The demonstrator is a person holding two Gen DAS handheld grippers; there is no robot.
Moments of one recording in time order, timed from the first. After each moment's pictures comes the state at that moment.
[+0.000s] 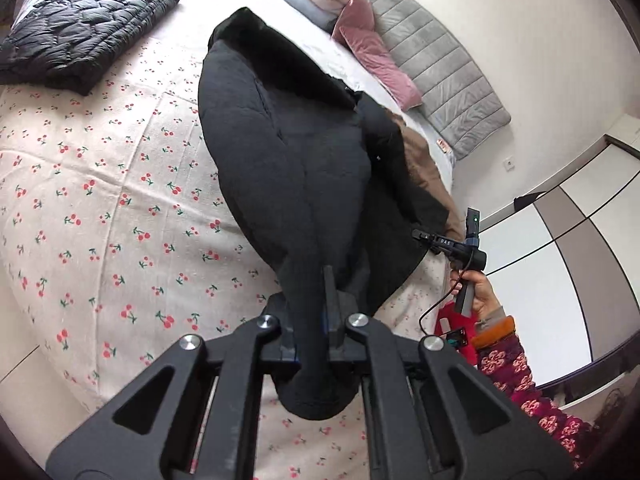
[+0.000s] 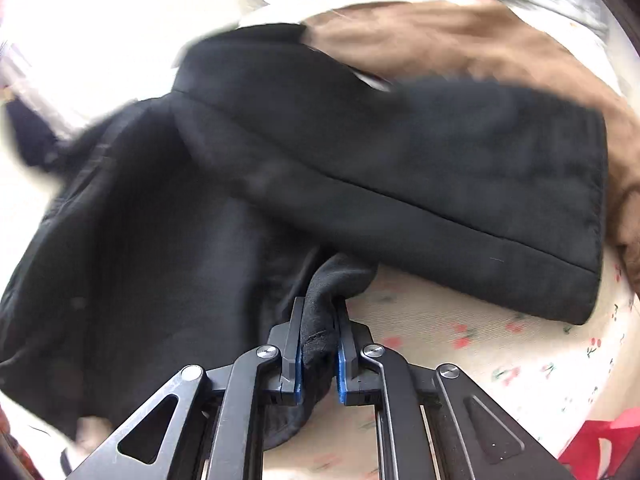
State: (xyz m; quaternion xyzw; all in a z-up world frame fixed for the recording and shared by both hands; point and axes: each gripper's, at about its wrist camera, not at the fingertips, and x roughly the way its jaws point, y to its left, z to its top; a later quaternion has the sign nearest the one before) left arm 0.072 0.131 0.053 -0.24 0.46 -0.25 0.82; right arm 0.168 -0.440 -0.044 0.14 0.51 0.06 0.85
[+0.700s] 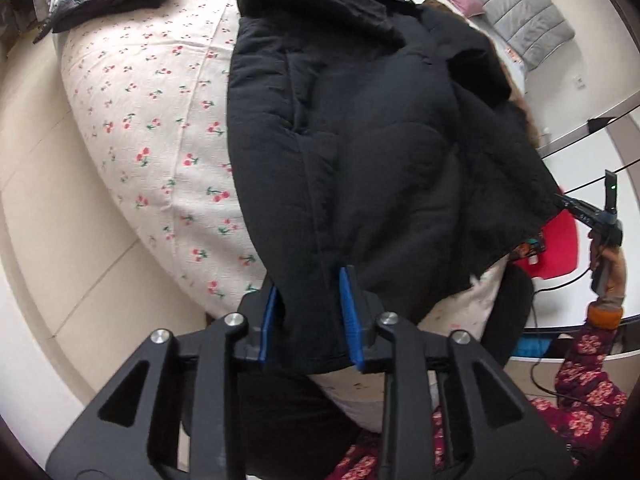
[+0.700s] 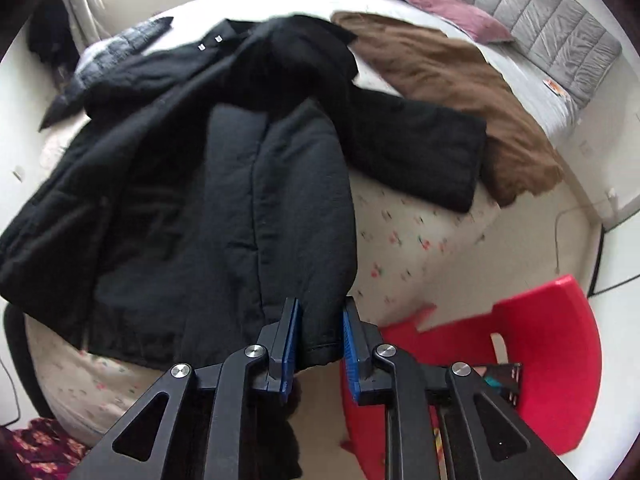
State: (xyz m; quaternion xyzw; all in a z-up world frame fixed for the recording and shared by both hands) left arm -0.022 0.133 0.008 -0.07 0.60 -0.15 0.78; right arm 0.002 -0.429 0.038 -0.05 0.58 -0.02 0.81
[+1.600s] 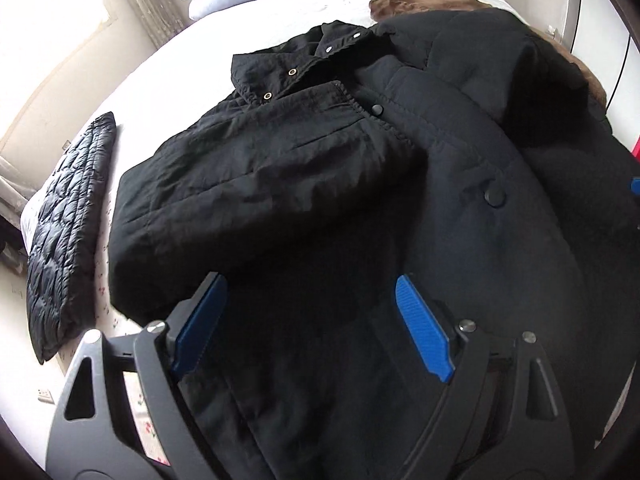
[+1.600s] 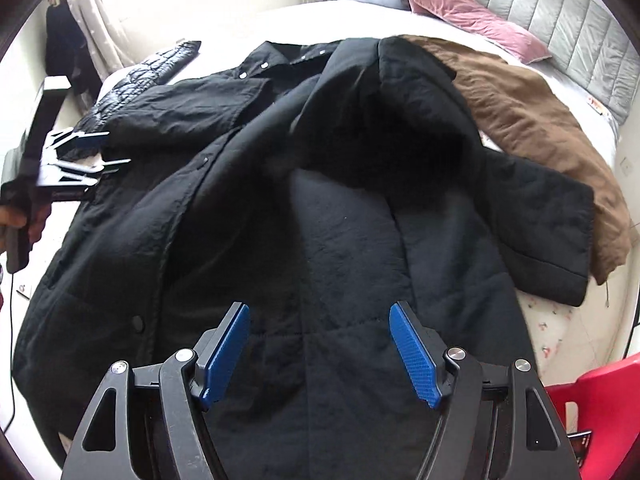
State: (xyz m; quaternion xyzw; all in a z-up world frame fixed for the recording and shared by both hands) left arm 0.257 -0.029 -0.025 0.23 0.46 -0.18 0.84; right arm 0.108 -0.325 0.010 0.01 0.53 0.05 0.85
